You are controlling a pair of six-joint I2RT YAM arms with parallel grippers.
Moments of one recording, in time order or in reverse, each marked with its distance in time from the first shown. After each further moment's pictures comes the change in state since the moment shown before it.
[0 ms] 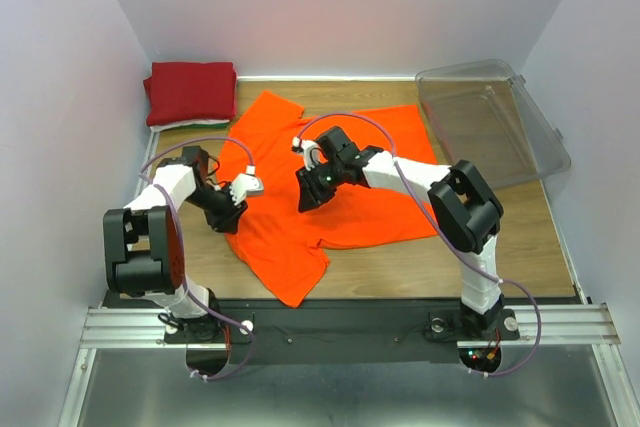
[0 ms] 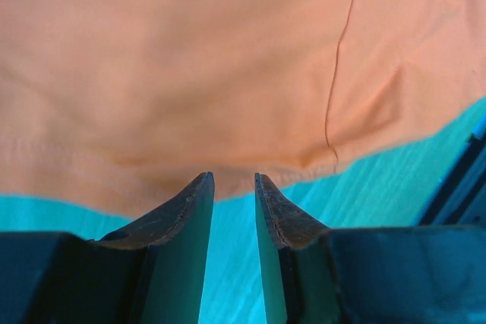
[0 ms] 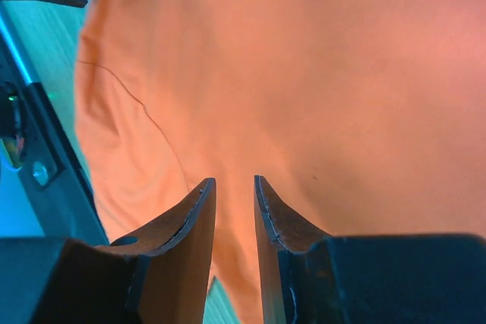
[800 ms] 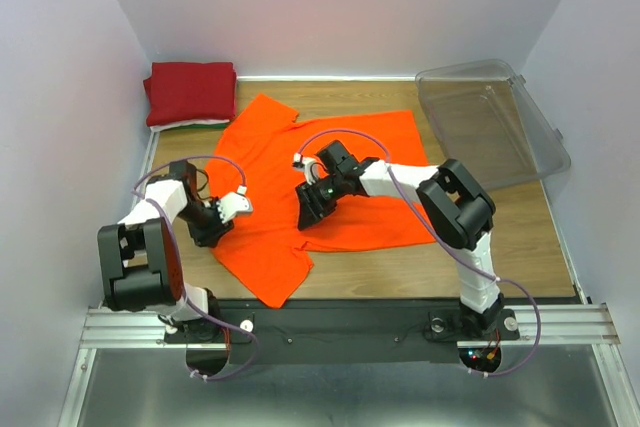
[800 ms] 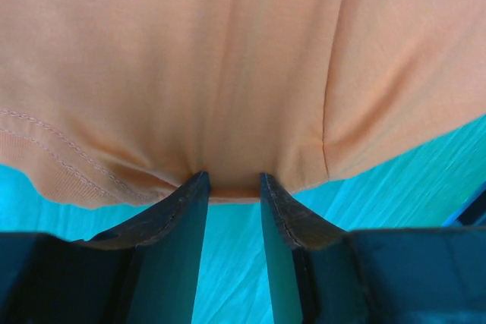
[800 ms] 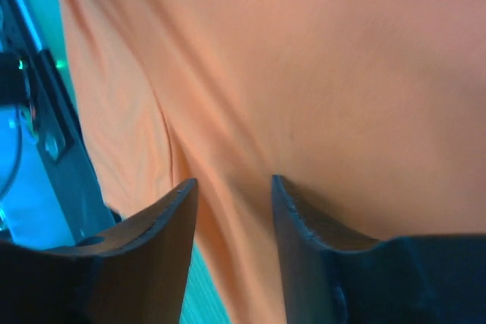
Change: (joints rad) left arm 0.061 -0.105 -0.177 0.105 -0.204 0.137; right arm -0.016 0.070 -0.089 0.068 -0.079 0.025
